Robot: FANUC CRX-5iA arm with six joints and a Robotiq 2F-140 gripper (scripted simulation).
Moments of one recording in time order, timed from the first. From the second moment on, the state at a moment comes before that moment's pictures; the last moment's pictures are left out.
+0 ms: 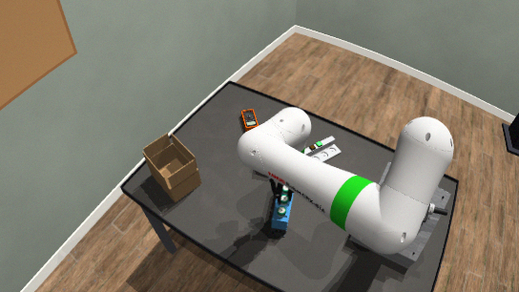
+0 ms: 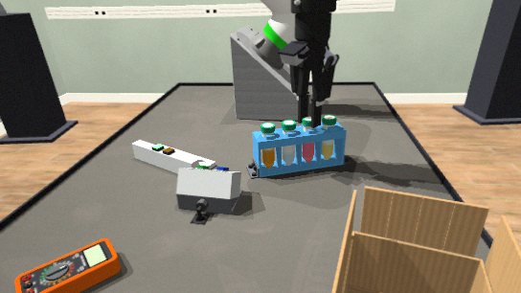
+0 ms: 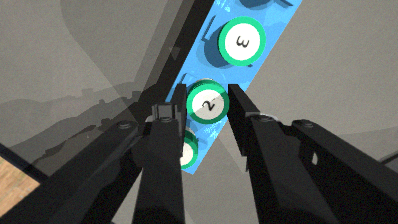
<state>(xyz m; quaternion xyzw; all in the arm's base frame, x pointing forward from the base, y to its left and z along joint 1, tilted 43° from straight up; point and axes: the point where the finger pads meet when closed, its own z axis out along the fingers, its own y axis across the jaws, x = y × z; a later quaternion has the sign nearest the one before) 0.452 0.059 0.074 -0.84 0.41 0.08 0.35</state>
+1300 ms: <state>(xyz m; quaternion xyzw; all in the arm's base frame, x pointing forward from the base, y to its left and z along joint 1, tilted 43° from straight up) 0.452 0.059 0.073 -0.53 0.76 0.24 0.27</state>
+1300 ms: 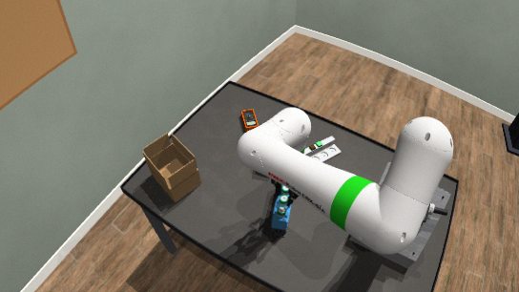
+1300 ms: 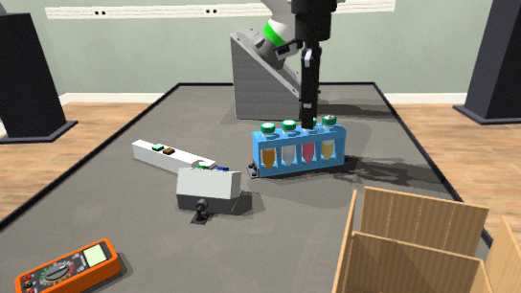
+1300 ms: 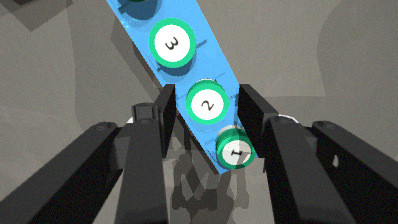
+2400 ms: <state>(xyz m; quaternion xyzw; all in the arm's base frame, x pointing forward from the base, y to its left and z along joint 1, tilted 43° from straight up) 0.452 0.059 0.073 -0.84 0.41 0.08 0.35</state>
